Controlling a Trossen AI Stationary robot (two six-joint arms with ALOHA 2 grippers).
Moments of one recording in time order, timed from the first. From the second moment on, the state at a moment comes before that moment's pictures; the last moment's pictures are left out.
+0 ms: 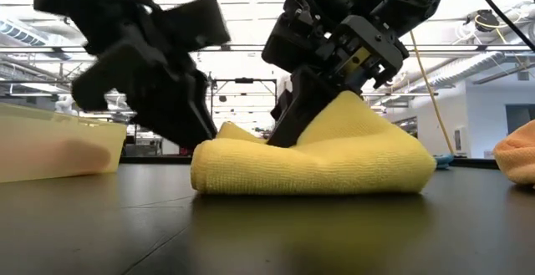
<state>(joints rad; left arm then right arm) -0.40 1.80 0.93 -0.08 -0.35 -0.21 0.14 1.91 0.98 0.18 -0.32 0.09</state>
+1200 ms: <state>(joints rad) -0.40 1.85 0.93 0.19 -0.29 -0.35 0.33 1.68 0.59 0.51 0.08 0.43</state>
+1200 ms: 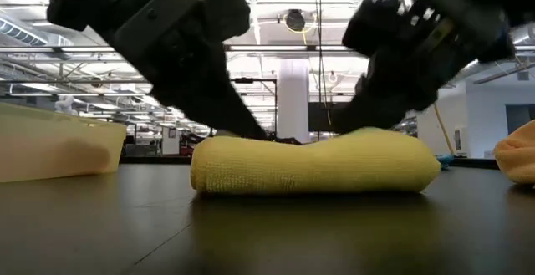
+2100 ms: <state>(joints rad) -0.50 1.82 0.93 -0.08 -0.29 -0.59 0.41 1.75 0.58 0.68 0.10 0.42</state>
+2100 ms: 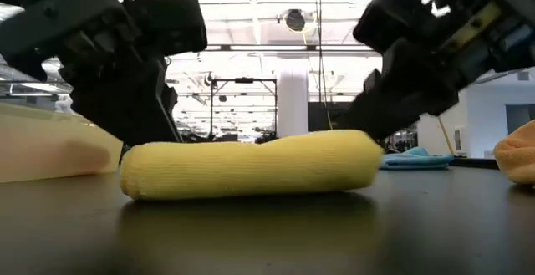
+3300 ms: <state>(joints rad) -0.56 1.79 0.96 0.12 -0.26 -0.19 0.51 1.78 0.58 0.75 0.18 0.37</state>
